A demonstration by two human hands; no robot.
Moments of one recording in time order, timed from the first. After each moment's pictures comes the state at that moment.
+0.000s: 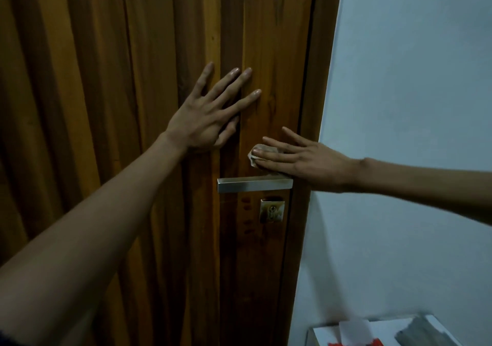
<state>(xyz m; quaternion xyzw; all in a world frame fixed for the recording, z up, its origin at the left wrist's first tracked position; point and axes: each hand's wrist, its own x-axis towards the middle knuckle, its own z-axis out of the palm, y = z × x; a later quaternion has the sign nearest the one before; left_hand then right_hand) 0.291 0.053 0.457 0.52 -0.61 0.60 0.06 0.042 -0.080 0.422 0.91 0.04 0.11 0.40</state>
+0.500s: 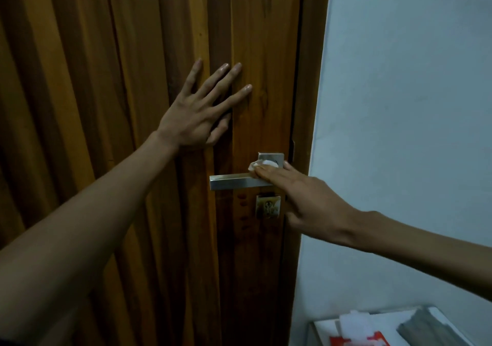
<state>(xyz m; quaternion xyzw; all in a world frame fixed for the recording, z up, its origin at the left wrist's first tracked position) 0.292 0.049 0.457 0.53 -0.58 0.61 0.04 0.012 -0.004 0.373 0.97 -0.09 0.24 -0.01</state>
